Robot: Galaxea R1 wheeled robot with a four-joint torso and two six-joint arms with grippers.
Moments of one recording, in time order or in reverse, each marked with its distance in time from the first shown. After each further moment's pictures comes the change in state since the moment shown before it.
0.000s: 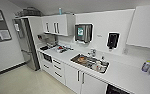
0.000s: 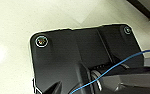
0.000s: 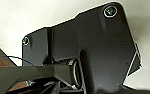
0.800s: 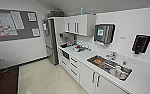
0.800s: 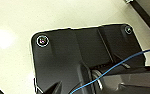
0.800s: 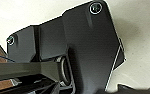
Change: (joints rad) left arm 0.000 -0.001 0.000 -0.003 0.003 0.000; right arm -0.026 0.009 0.000 0.779 -0.074 -0.733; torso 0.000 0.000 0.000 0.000
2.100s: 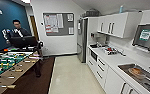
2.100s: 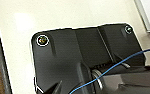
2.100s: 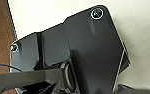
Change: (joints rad) left arm 0.000 -0.001 0.000 0.000 0.003 -0.001; right arm 0.006 -0.017 0.060 0.299 0.032 -0.270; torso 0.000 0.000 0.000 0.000
